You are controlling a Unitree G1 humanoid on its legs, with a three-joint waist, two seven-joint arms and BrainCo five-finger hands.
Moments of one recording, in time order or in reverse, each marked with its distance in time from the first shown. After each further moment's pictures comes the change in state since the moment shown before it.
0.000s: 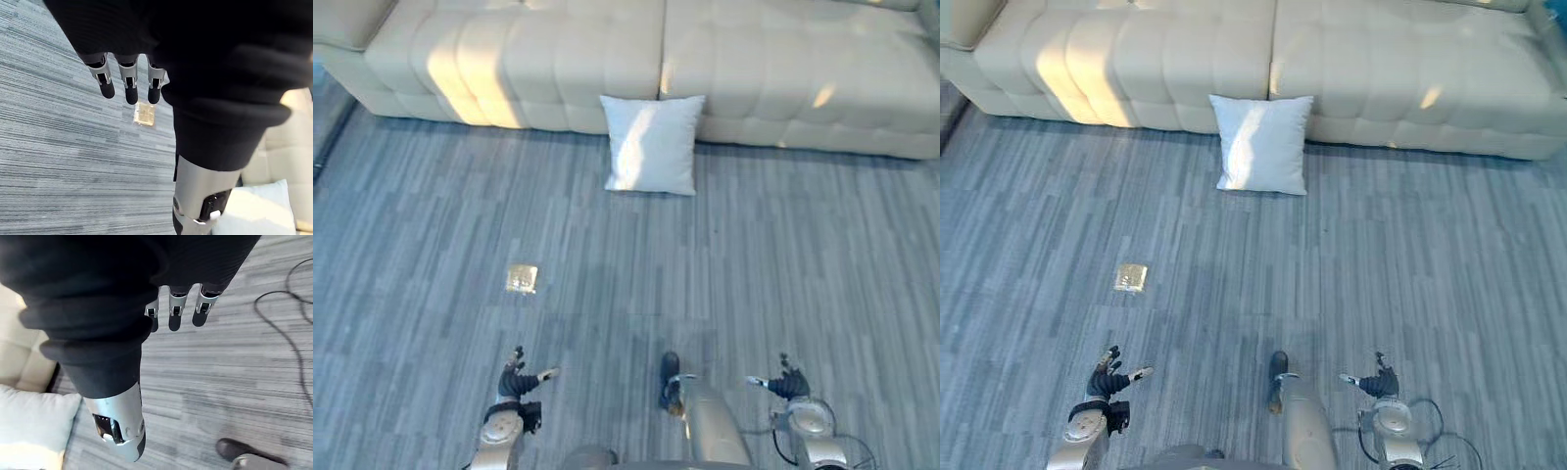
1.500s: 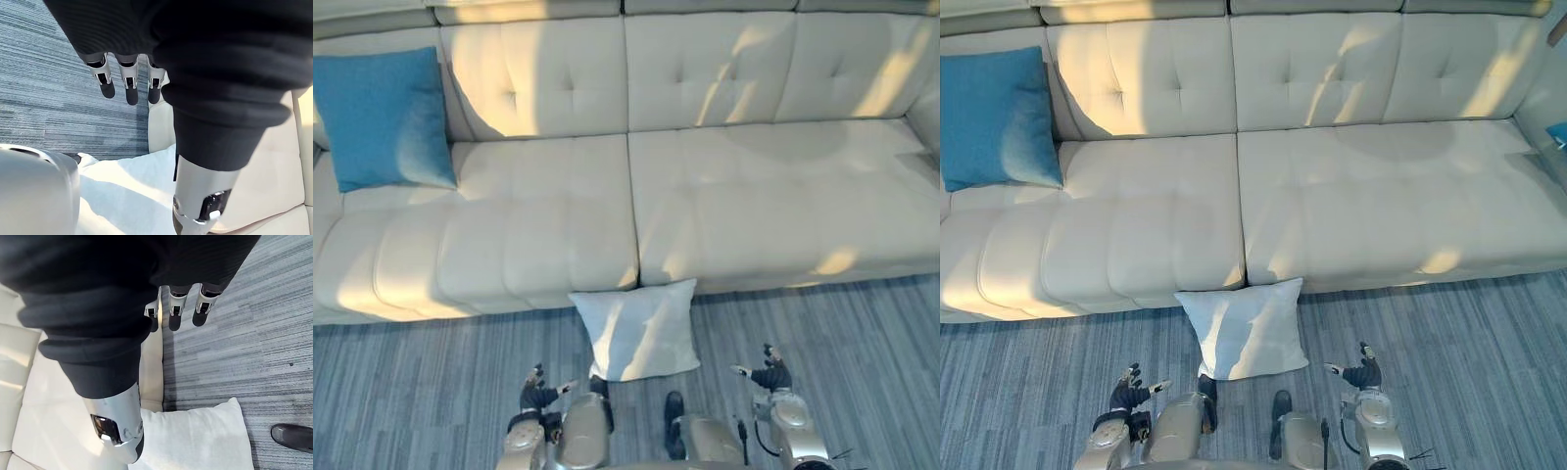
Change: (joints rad) left arm -0.115 -0.049 0.010 0.132 0.007 0.007 0.012; right arm -0.065 0.038 0.002 0.036 0.000 0.016 -0.046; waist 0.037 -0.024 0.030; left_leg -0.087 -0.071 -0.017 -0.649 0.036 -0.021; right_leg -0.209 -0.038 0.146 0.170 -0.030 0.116
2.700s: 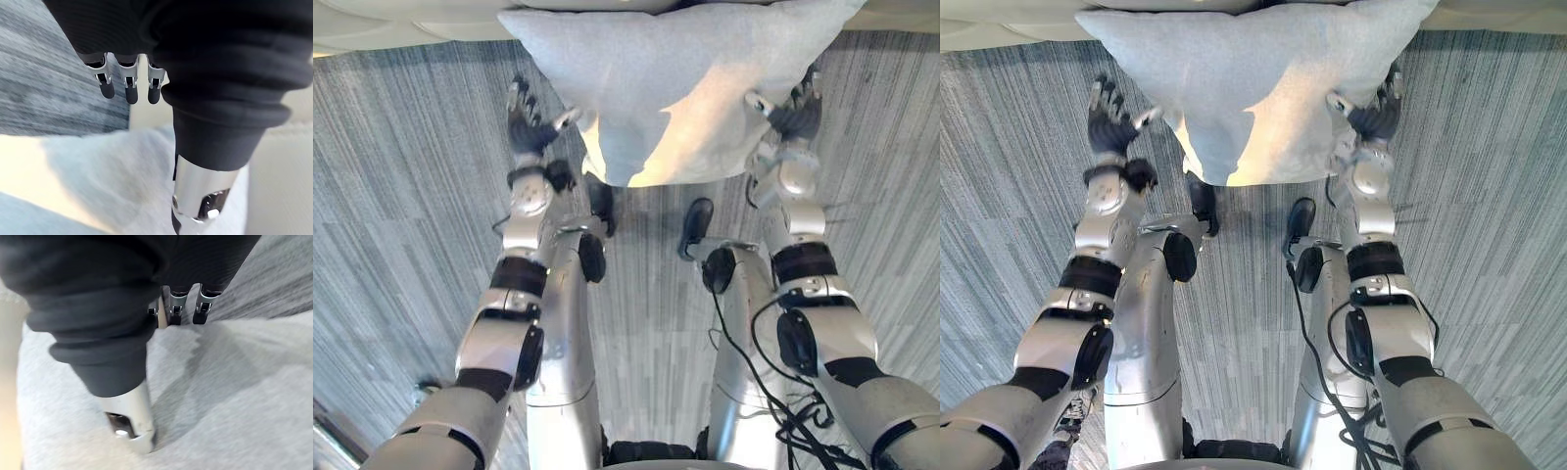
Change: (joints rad) left arm -1.082 0.132 -0.084 -0.104 -0.244 -0.050 0.235; right arm -1.074 -0.053 0.022 -0.011 0.286 -0.037 -0.274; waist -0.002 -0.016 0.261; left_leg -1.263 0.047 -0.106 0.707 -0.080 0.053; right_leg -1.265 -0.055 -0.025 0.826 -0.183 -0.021
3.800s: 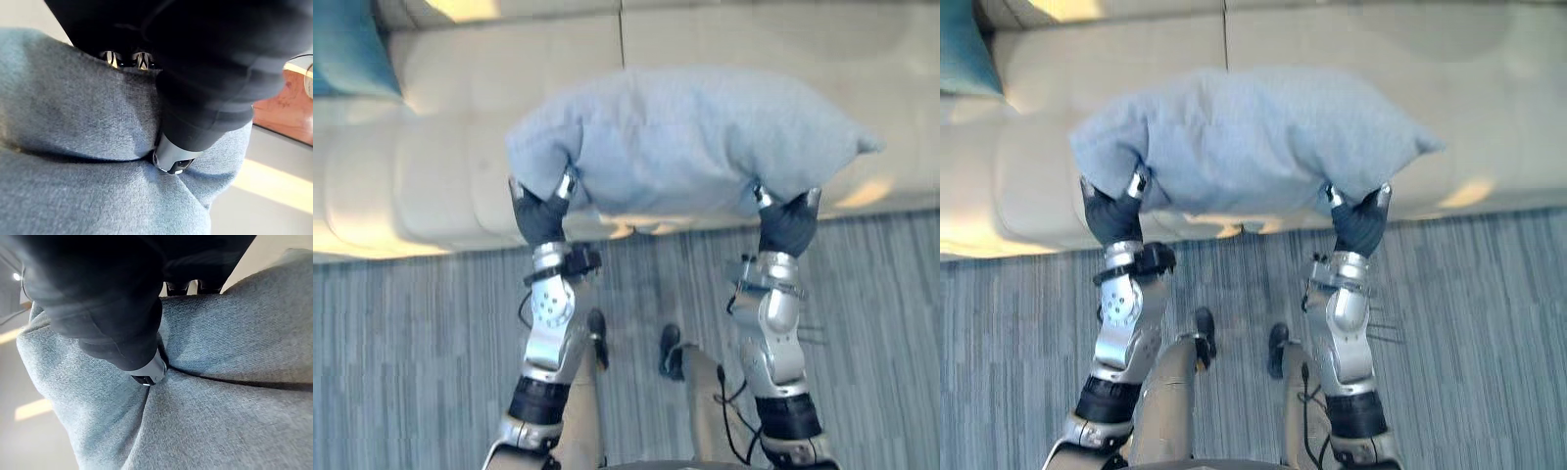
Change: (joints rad) left arm 0.968 -0.218 -0.160 -0.778 0.060 -0.168 0.007; right arm 1.045 0.155 0.279 -0.847 0.012 -0.201 0.182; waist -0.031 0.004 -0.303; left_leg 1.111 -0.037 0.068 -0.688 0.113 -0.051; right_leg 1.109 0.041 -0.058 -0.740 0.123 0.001
